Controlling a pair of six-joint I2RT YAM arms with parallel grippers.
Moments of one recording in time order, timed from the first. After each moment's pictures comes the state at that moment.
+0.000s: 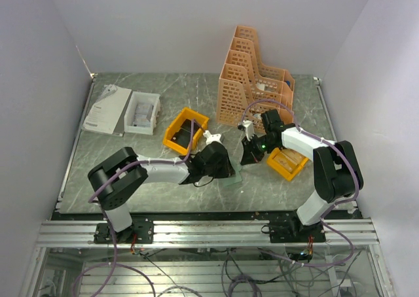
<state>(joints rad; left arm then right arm) -1.01 1.73 0.86 0.19 -0.06 -0.94 0.29 1.66 0.95 -0.53 -0.71 -0.45</state>
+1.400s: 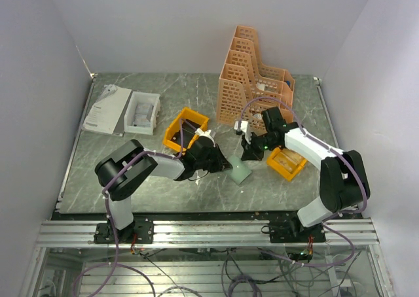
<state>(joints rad) -0.87 1.81 0.77 0.48 0.14 -1.01 0.31 1.56 0.98 -0.59 -0.73 -0.80</state>
